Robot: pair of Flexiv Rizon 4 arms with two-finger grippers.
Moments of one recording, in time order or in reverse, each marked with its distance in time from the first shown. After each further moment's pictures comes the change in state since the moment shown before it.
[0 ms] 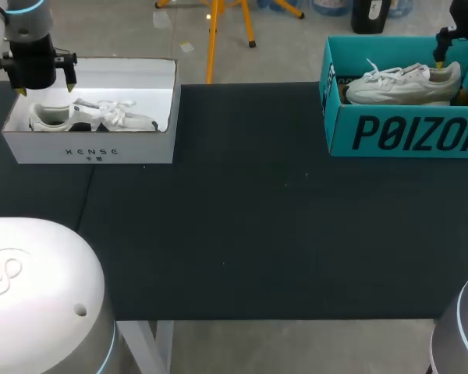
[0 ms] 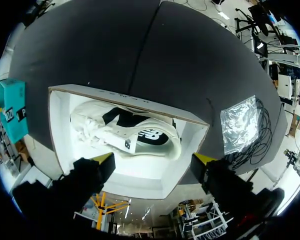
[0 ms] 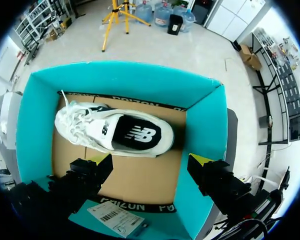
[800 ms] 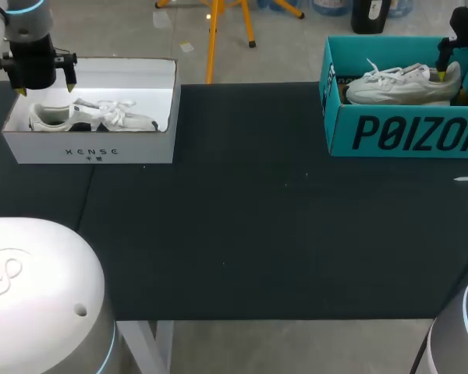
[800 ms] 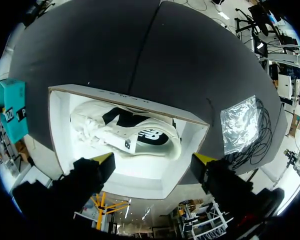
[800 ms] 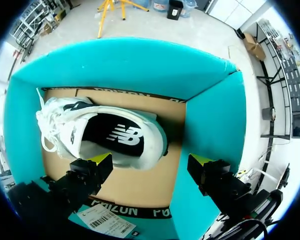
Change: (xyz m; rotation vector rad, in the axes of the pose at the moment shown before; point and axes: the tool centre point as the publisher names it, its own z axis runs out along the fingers) left arm 0.000 0.000 0.000 0.000 0.000 0.000; right arm -0.019 0.000 0.042 0.120 0.014 0.018
